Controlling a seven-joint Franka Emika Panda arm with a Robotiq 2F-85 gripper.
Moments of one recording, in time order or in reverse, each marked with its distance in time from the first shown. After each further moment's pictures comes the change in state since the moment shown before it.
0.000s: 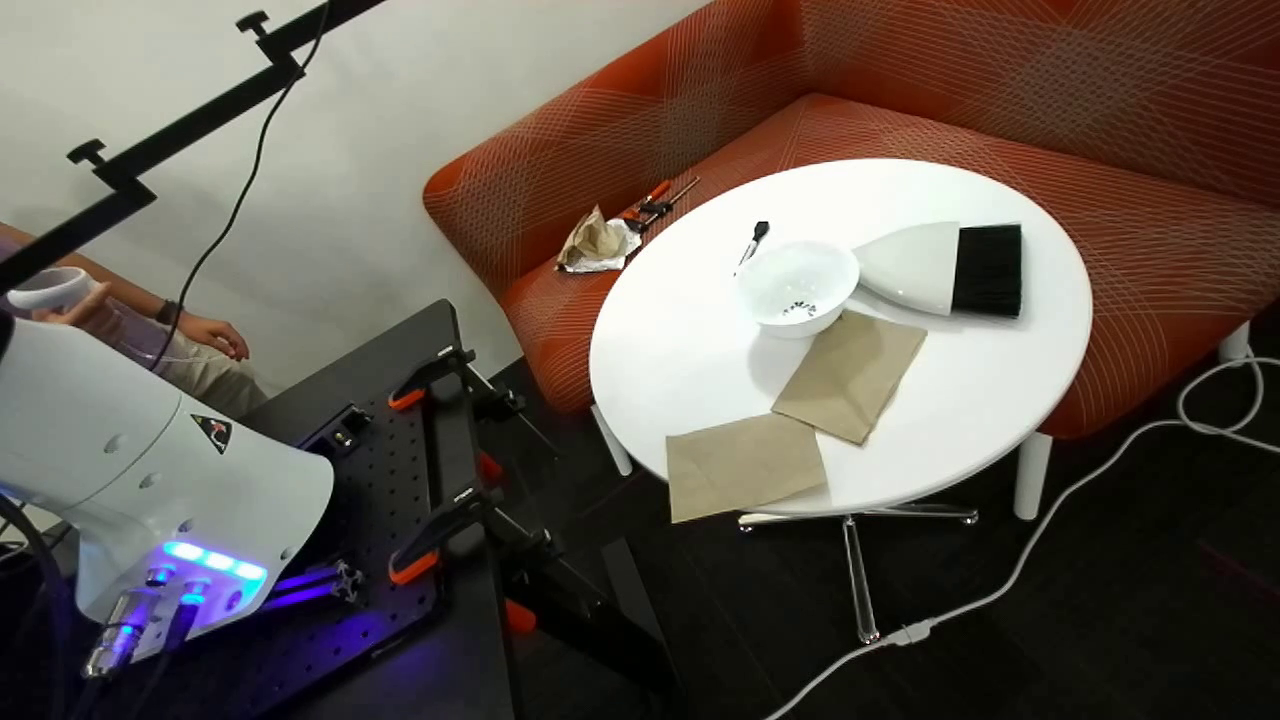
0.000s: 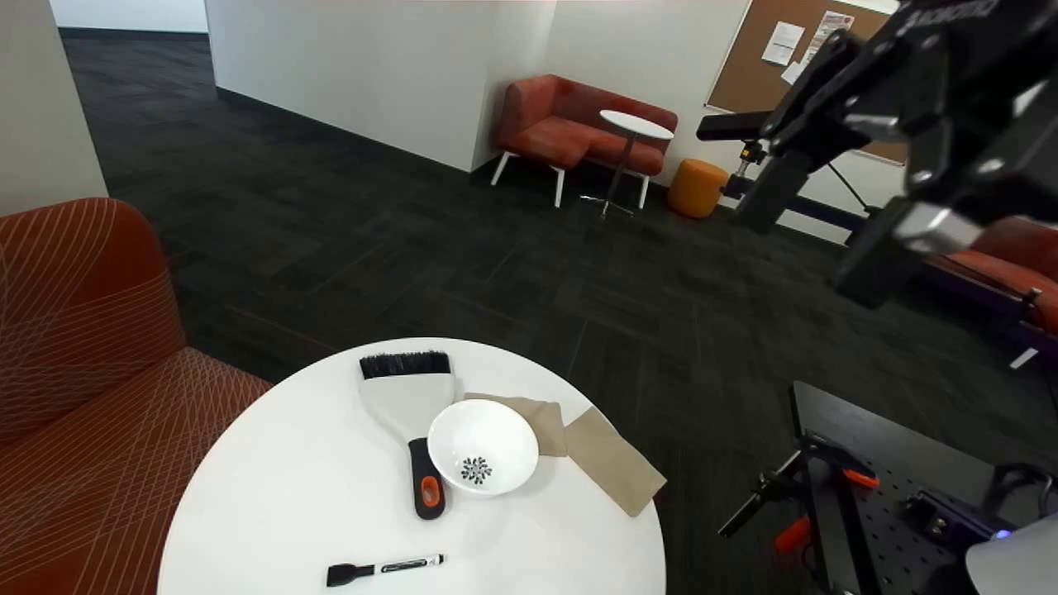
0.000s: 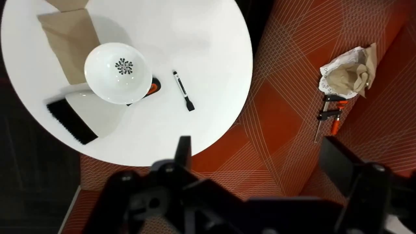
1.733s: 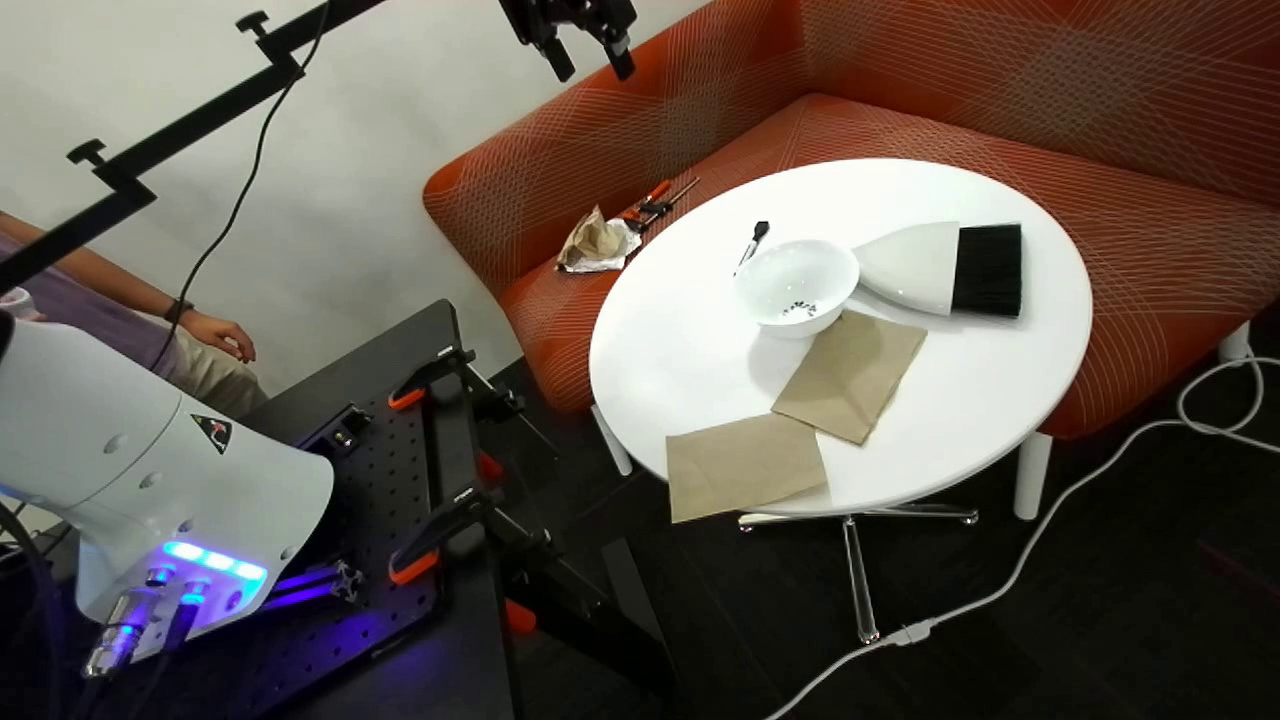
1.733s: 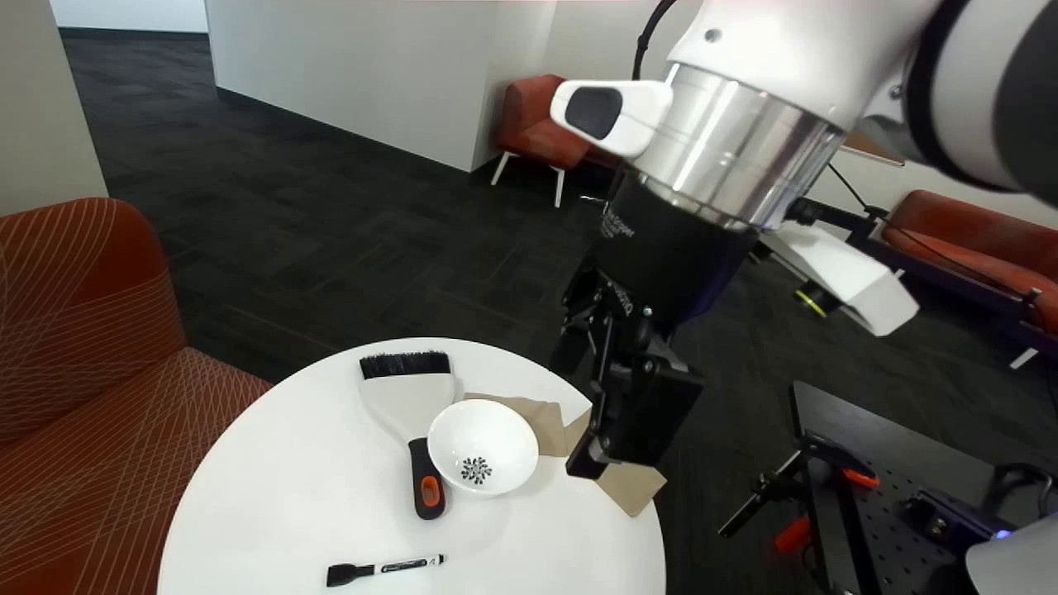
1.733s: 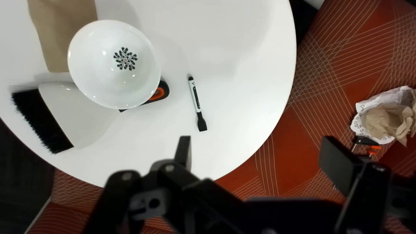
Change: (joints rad) arm -0.008 0.458 0.003 0.082 -0.099 0.302 -0.124
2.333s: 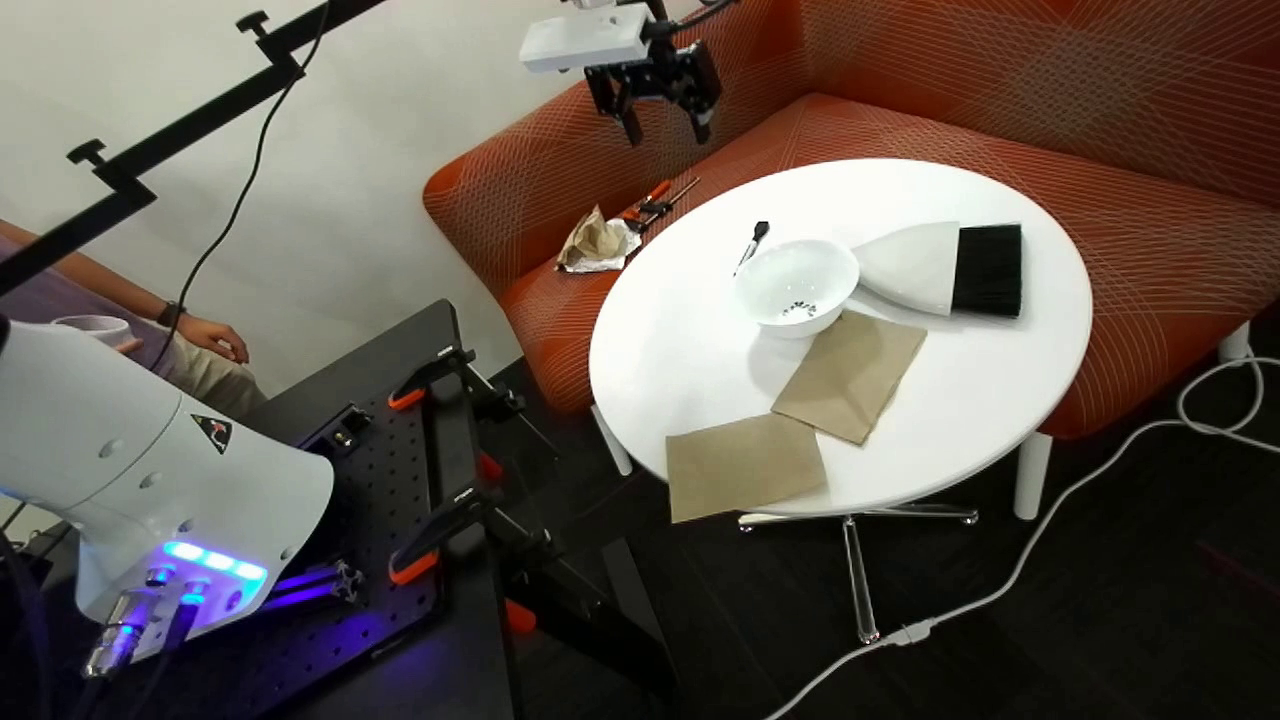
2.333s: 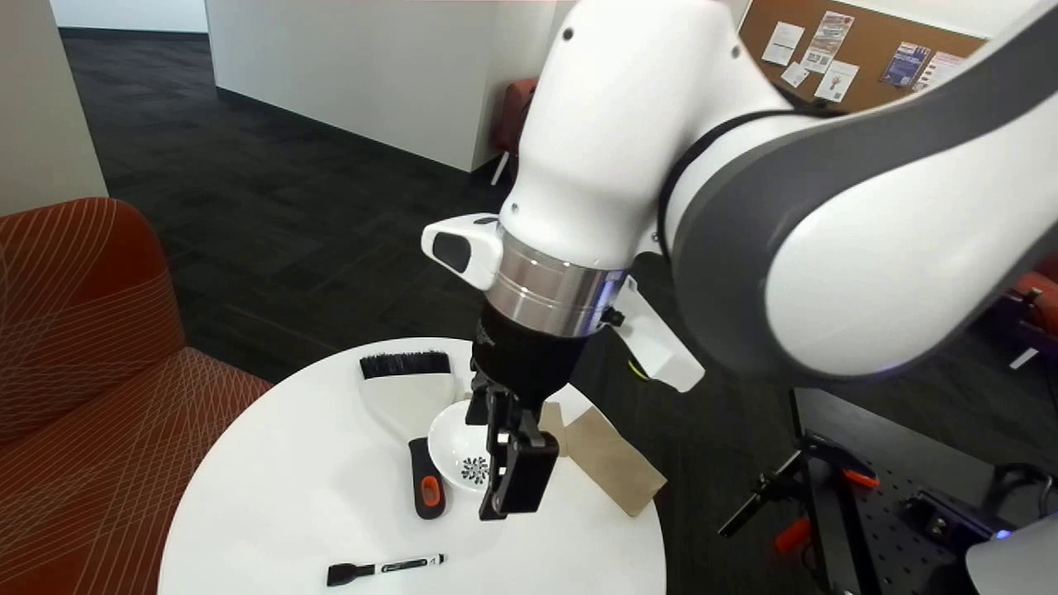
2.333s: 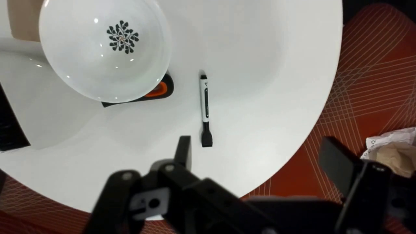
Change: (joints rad) arm -0.066 0.357 0.028 0.221 -0.078 0.059 -0.149
